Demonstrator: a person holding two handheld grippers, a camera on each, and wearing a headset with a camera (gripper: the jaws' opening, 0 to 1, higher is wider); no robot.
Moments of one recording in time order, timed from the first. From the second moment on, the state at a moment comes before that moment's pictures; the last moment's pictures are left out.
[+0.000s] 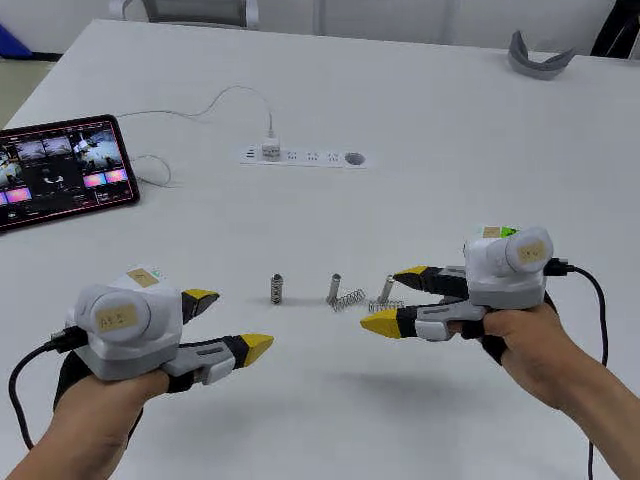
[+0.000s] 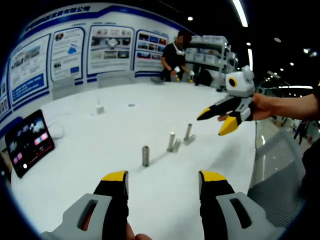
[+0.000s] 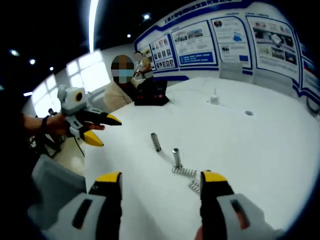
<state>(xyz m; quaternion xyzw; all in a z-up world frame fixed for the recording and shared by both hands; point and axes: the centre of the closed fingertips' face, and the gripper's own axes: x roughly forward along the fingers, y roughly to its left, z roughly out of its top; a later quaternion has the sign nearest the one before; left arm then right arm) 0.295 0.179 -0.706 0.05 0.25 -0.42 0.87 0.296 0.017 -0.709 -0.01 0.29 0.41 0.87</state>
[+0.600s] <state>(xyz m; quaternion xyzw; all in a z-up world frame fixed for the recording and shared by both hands) 0.297 0.146 -0.703 0.06 0.25 -0.45 0.86 0.252 -0.021 -0.707 0.04 0.28 0.34 0.90</state>
